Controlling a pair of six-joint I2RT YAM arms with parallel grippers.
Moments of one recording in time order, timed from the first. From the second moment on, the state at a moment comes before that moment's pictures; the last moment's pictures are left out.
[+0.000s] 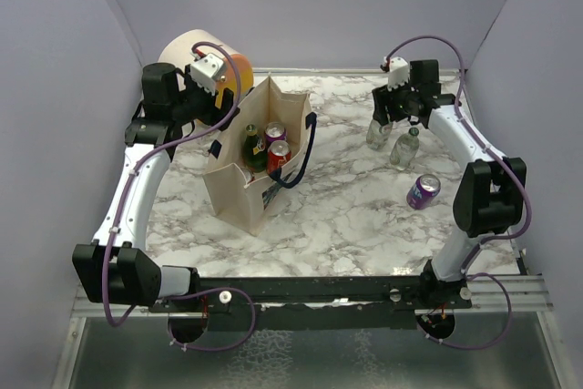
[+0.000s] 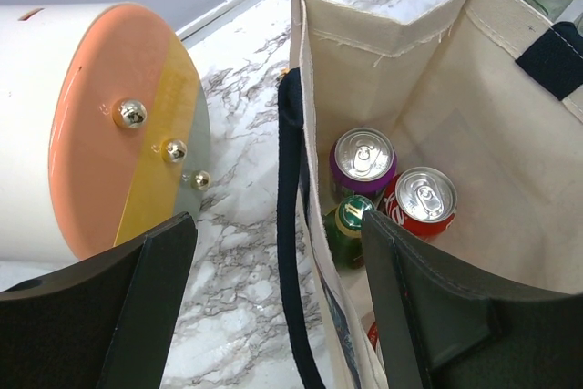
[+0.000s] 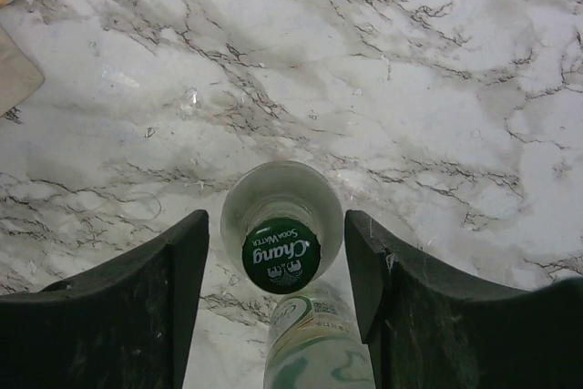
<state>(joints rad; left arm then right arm) -0.07 1.31 1.31 -0.40 0.53 0.26 0.11 1.76 1.45 -0.41 -0.25 -0.28</state>
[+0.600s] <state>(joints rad) -0.08 1.33 1.33 -0.40 0.55 0.28 0.11 1.79 1.45 -0.39 -0.25 -0.29</state>
